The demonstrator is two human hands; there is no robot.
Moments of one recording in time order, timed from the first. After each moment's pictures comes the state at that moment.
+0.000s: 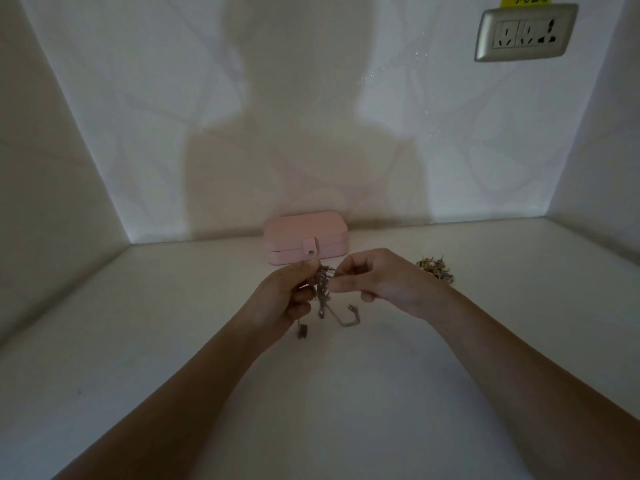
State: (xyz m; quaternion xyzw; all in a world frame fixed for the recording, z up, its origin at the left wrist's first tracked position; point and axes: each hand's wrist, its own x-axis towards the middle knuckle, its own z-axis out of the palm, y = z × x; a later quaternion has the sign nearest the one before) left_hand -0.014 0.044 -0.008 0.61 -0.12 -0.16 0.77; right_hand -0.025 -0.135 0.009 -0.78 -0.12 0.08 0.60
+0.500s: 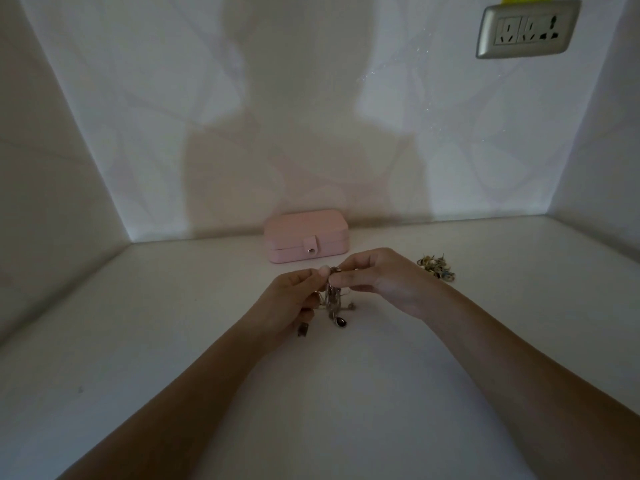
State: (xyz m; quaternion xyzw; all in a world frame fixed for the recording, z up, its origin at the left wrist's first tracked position) left_hand -0.016 0.042 -0.015 0.70 -0.15 -0.13 0.69; right_hand -0.018 -0.135 0.001 -0.75 -0.10 0.07 0.64
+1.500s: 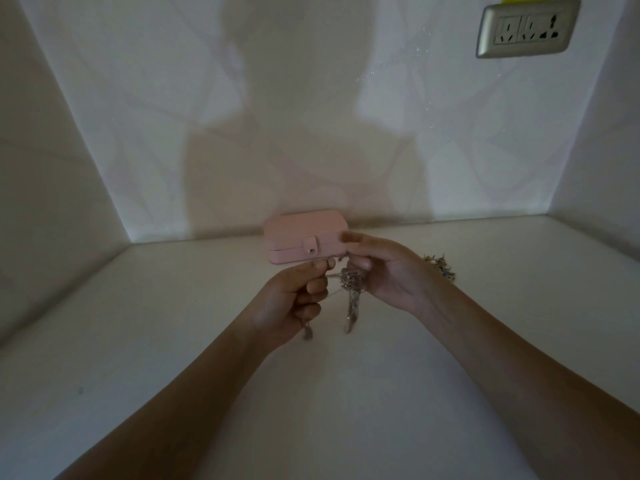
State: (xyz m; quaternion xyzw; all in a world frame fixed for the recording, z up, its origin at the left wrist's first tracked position) left_hand -0.020 0.039 -0.005 0.56 -0.14 -0.21 0.79; right_hand -0.024 -0.130 0.013 -0.52 -0.12 0.11 0.84
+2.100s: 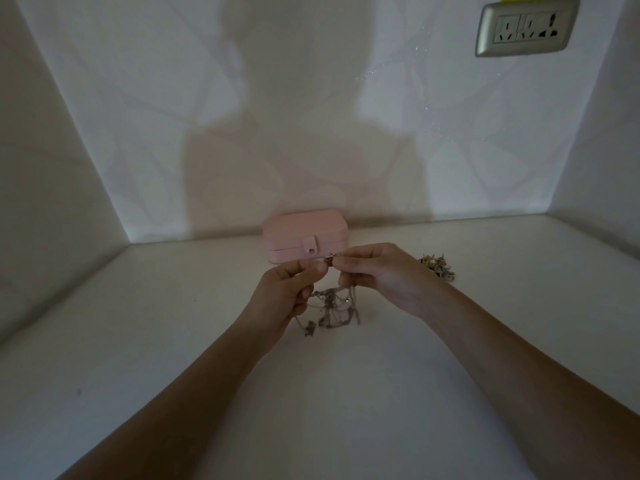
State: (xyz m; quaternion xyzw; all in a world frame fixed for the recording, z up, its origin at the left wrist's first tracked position) left_hand -0.013 0.043 -0.012 0.67 -0.12 -0.08 0.73; right_hand -0.019 -0.135 0.003 -0.69 -0.12 0.04 0.71
